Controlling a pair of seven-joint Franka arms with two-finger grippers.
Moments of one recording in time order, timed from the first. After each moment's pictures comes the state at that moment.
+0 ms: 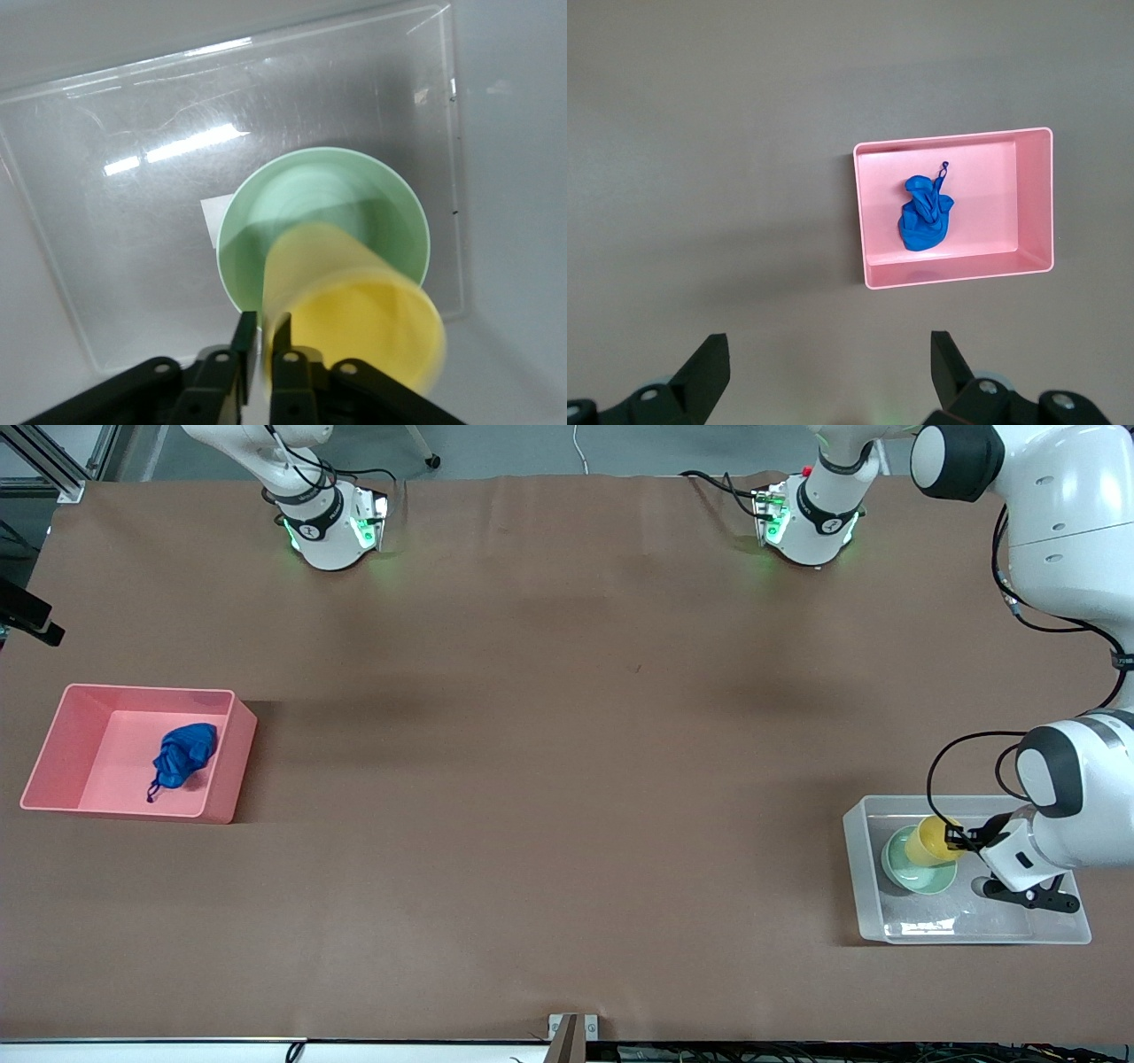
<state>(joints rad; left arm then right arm) 0.00 0.76 0.18 -1.35 -0.10 2.02 0.39 -0.05 0.00 -0.06 -1.43 -0.03 1.42 0.02</state>
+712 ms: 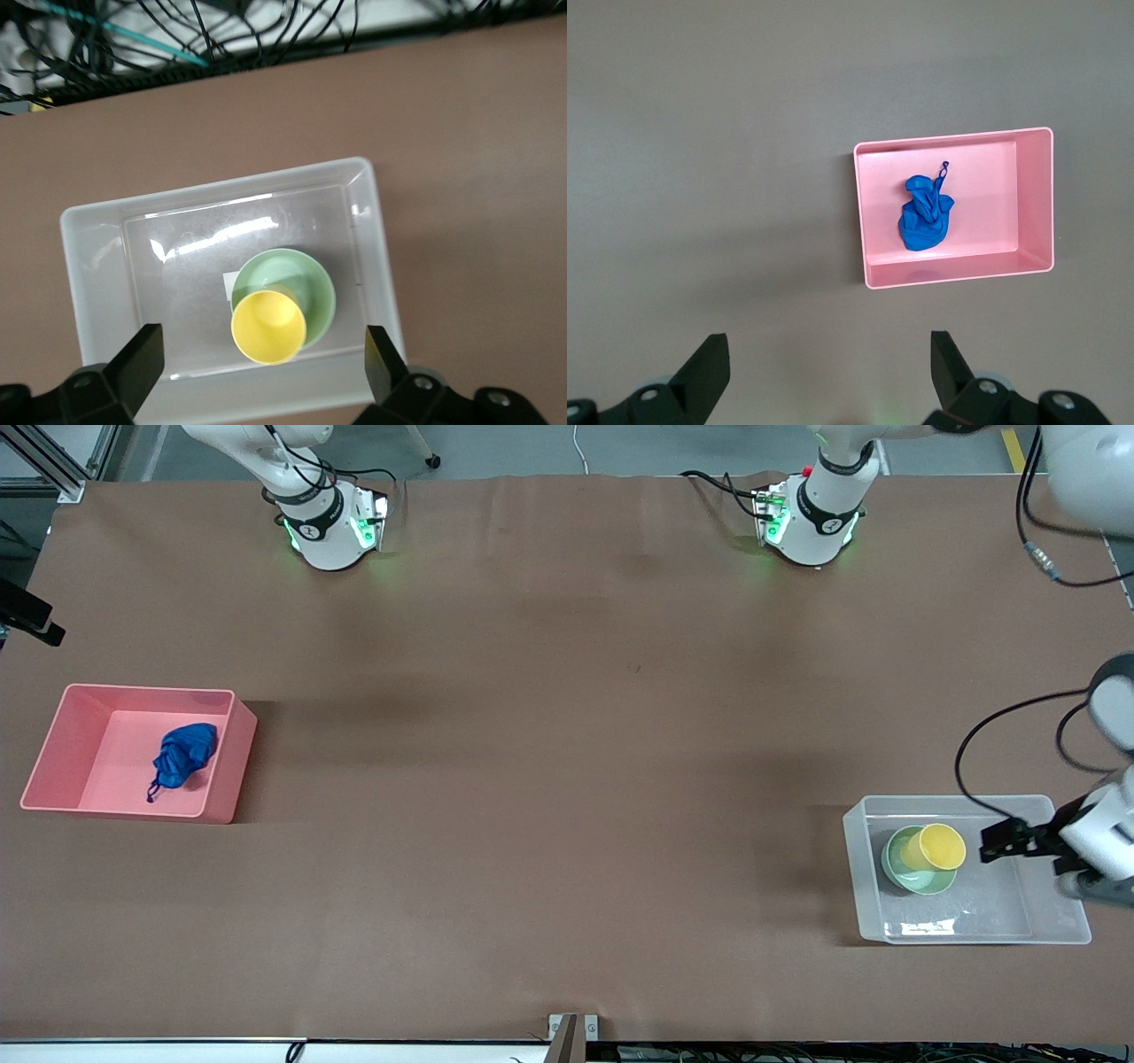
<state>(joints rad) -0.01 0.45 0.11 -1.35 -0.08 2.00 0.28 -0.05 0.00 -0.06 -1.43 -0.03 1.42 0.02</state>
